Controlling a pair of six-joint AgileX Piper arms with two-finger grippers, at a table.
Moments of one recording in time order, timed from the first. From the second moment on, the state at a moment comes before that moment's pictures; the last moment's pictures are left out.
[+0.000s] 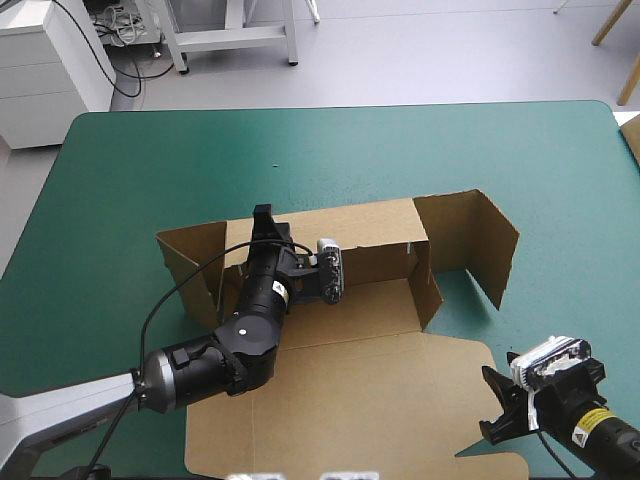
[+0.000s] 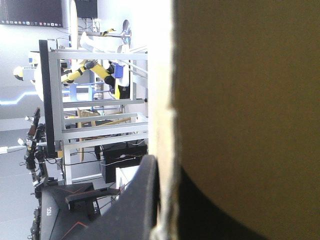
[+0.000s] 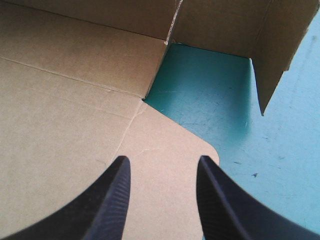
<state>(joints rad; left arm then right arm) -1.08 1.43 -0.95 1.36 0.86 -0.32 0.42 0.37 -0.43 0.06 0.72 -0.10</state>
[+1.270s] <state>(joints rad) -1.11 1.42 -0.95 1.36 0.87 -0.32 0.42 1.37 -1.65 -0.16 1.11 -0.05</state>
